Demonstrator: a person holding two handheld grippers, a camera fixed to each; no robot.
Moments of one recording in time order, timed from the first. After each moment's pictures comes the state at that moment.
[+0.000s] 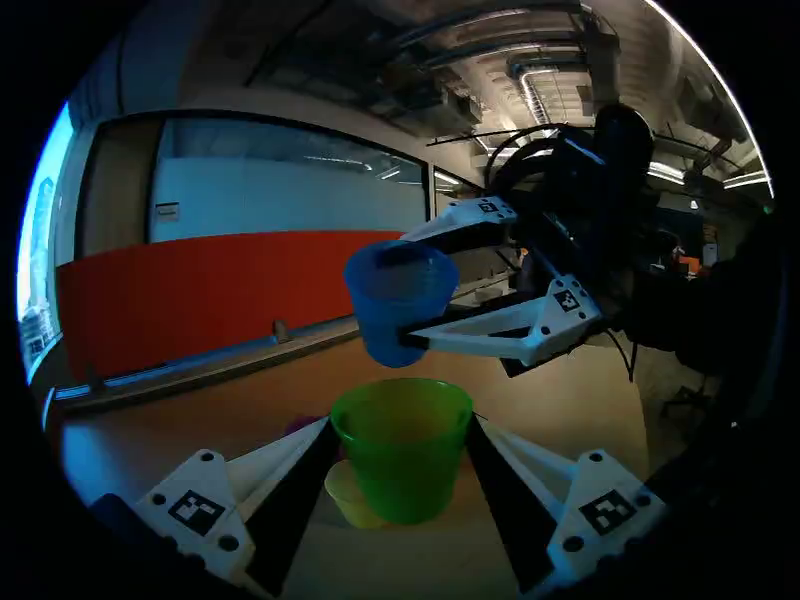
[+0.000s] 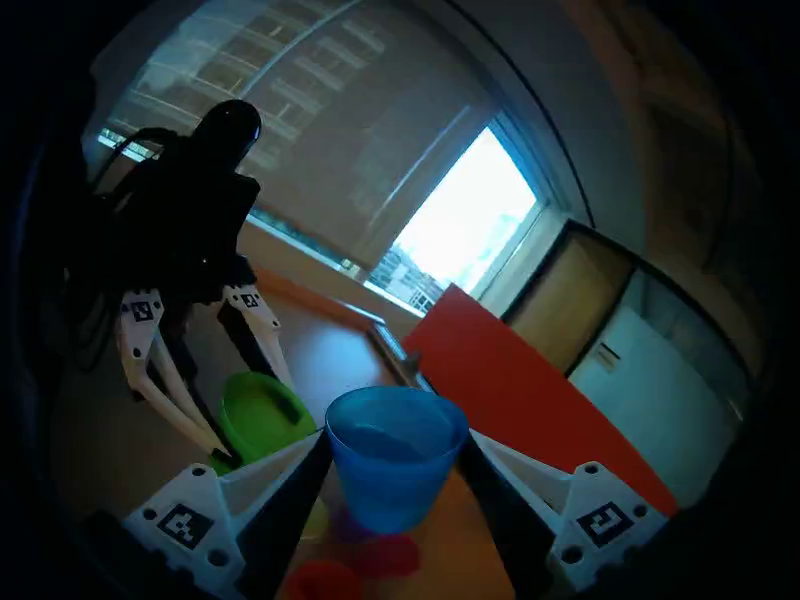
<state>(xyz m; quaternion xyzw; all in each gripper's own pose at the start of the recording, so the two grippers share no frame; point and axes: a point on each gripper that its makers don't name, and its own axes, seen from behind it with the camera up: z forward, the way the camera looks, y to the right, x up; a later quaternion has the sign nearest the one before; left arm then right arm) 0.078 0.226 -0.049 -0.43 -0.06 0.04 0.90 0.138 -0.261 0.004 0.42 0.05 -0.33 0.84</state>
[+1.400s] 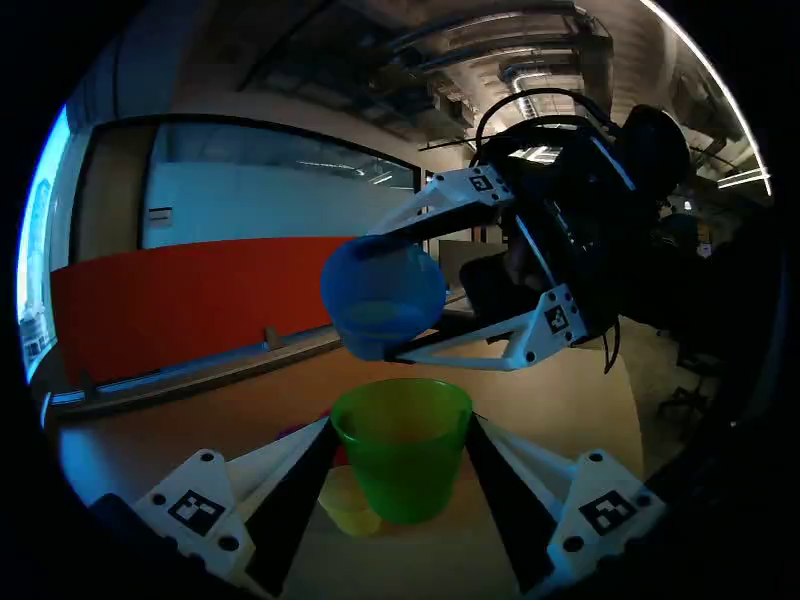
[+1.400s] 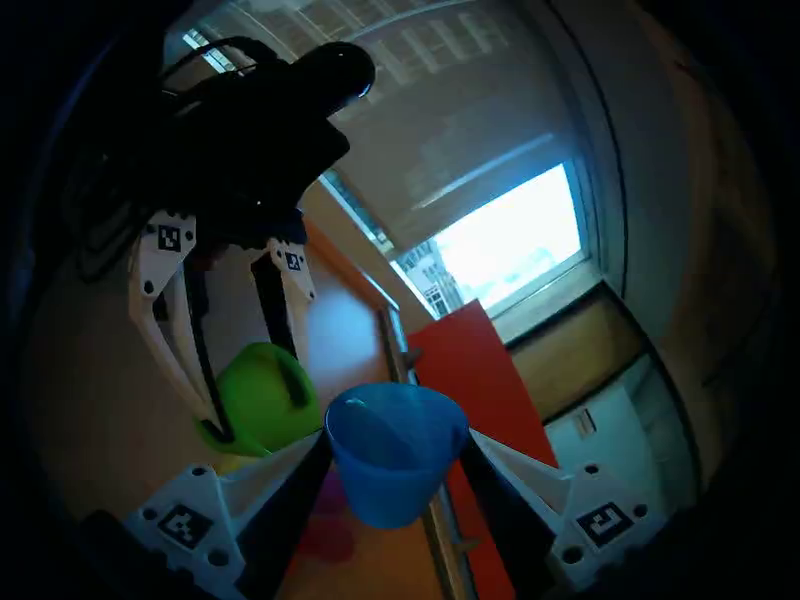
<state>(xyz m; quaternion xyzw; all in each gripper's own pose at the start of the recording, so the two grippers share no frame) 0.085 0.237 -0.052 -0.44 -0.05 0.04 0.90 0.150 -0.274 0.008 0.41 0.09 -0.50 0.76</state>
